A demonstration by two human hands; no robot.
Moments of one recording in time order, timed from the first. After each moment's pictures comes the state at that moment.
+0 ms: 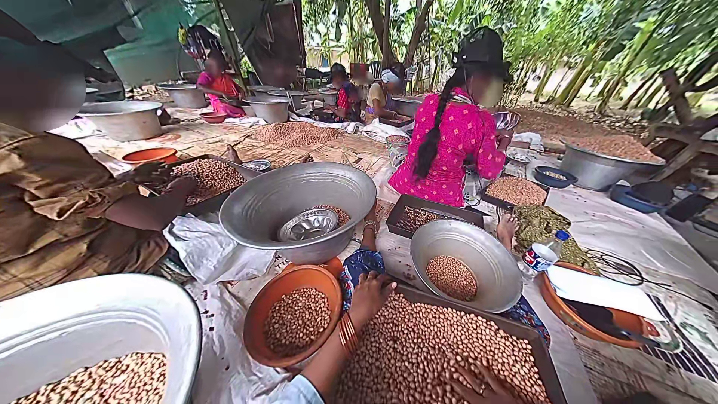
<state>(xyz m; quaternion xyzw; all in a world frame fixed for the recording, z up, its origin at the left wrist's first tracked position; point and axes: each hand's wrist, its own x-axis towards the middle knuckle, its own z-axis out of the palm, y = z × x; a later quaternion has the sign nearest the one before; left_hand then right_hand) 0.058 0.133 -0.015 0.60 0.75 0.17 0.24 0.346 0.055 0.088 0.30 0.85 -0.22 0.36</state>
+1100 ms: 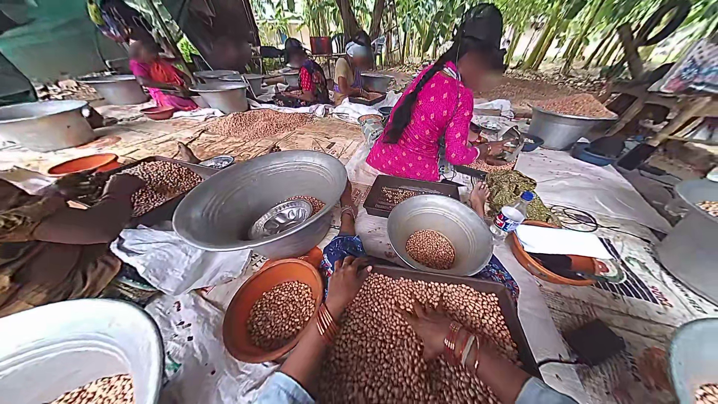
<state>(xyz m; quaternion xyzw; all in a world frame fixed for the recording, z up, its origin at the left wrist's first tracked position) 0.059 0.127 -0.019 0.59 0.76 0.16 0.20 0.314 0.123 -0.012 0.37 0.86 -0.21 0.27</state>
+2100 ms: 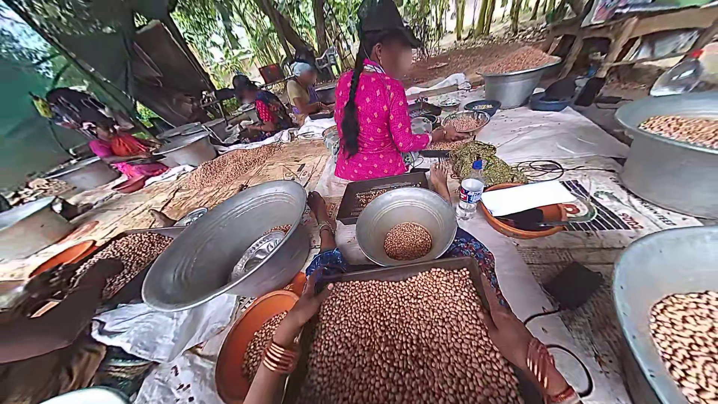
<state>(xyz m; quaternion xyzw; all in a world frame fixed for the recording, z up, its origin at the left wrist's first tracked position) 0.037 0.109 -0.005 0.52 0.71 0.30 0.37 0.489 0.082 -0.007 0.68 0.64 -0.35 -0.07</state>
